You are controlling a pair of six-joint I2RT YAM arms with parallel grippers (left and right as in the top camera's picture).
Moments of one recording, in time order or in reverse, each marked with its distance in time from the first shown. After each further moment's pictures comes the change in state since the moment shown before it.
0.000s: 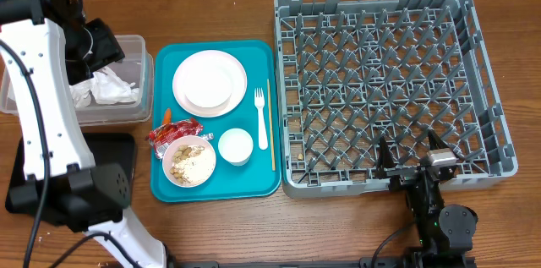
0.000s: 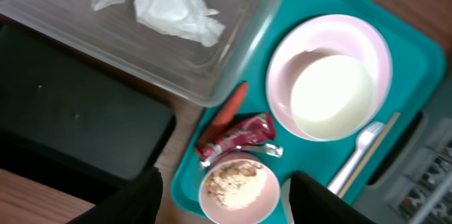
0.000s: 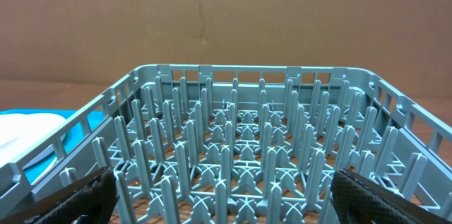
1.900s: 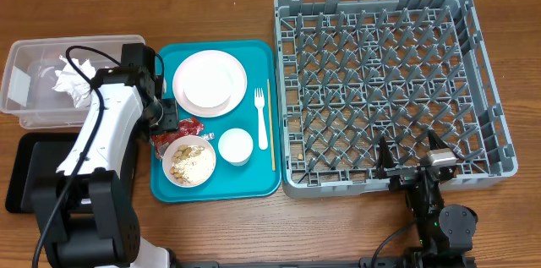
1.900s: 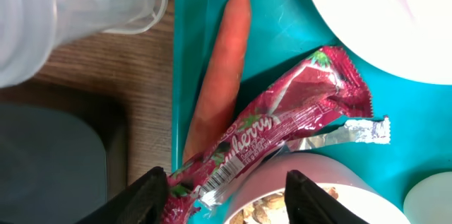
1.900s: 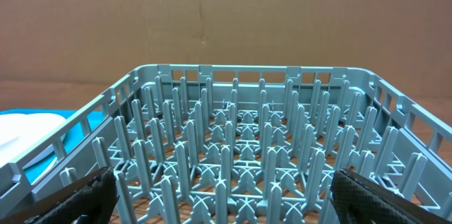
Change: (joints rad) left arm -0.167 -0.234 -1.054 0.676 -0.116 0.214; right arm 0.000 0.000 0.000 0.000 0.000 0.000
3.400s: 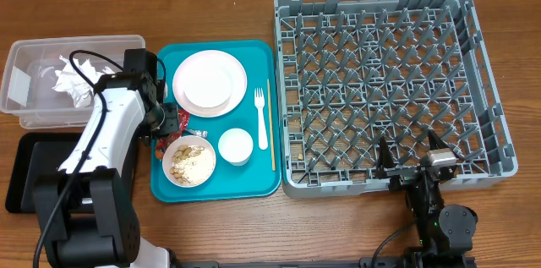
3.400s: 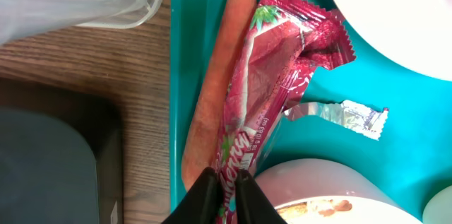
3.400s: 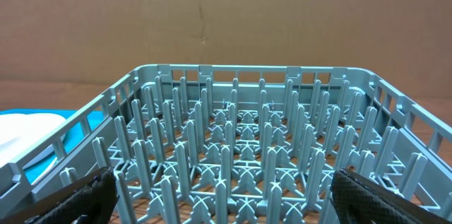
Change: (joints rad) left arm 0.000 0.000 -0.053 0.046 -0.010 0.005; right arm 0.000 0.000 0.000 0.000 0.000 0.000
